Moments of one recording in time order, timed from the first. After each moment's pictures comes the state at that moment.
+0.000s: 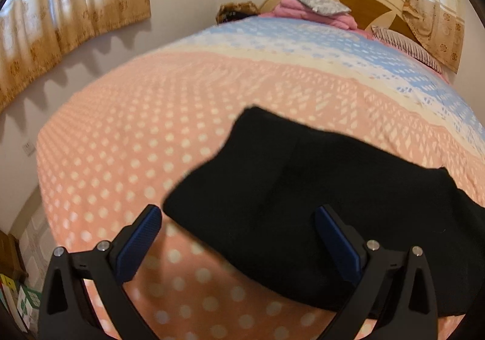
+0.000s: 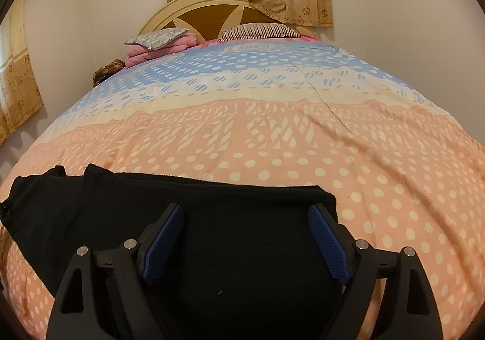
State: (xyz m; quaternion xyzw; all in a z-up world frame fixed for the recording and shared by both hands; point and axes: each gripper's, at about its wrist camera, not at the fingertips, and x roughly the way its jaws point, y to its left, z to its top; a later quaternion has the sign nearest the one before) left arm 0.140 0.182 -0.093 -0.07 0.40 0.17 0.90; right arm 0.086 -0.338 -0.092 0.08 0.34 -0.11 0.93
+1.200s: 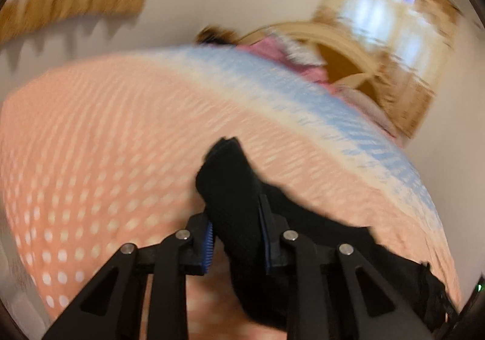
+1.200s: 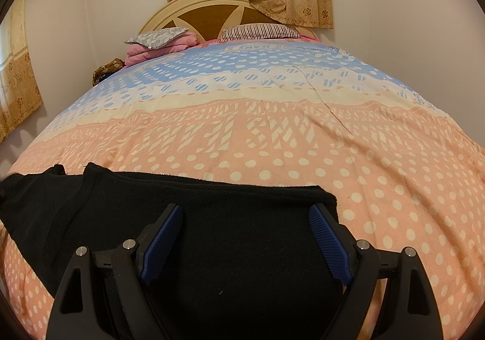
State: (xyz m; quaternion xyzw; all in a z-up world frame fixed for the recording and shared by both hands) left arm 0.117 0.181 -0.034 -0.19 0.28 0.05 0.94; right arm 0.086 -0.338 -0.092 0.08 0.34 -0.11 0.93
